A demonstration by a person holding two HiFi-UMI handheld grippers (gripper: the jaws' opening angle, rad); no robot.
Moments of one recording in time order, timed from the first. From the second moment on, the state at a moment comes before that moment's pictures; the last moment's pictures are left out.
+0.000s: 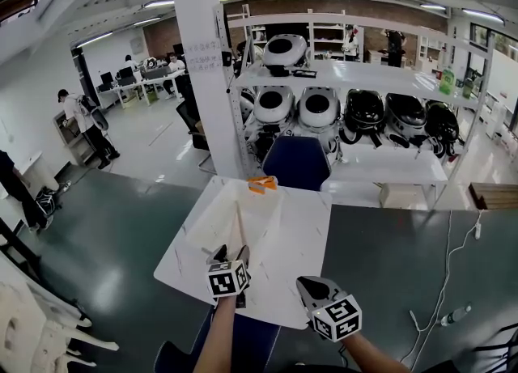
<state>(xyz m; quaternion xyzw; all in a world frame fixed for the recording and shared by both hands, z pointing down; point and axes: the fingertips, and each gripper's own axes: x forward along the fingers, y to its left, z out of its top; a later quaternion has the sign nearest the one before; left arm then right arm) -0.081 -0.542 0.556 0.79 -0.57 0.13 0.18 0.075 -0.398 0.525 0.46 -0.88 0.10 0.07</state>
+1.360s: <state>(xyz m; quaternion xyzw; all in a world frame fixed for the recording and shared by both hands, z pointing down) -0.095 -0.449 0.507 0.80 -0.59 0.08 0.12 0.053 -0.389 0.519 0.41 -0.90 0.09 0.06</state>
